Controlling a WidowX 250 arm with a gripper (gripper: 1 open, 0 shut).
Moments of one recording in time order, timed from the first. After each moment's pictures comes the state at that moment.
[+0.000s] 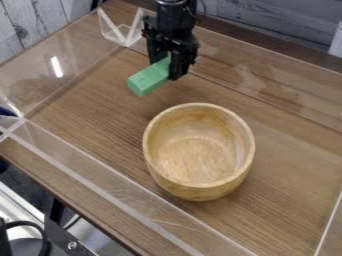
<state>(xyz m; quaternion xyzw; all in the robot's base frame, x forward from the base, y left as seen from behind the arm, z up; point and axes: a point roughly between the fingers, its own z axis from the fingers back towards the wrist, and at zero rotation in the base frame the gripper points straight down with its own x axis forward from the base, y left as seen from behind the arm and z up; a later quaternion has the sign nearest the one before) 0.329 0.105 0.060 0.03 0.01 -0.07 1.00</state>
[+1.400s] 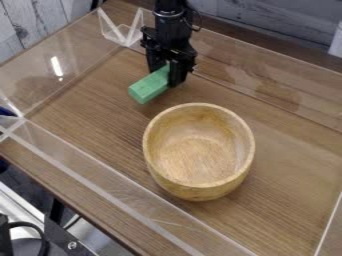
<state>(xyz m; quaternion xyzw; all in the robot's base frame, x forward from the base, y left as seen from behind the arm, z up) 0.336 0.110 0.041 0.02 0.01 -0.06 1.00</state>
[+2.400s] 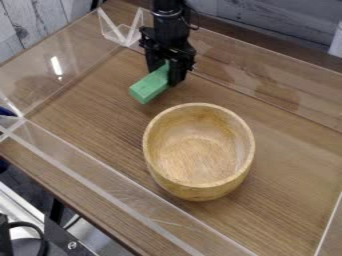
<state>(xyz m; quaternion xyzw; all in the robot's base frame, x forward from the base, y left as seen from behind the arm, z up) 0.337 0.111 0.041 0.02 0.00 -0.05 1.00</state>
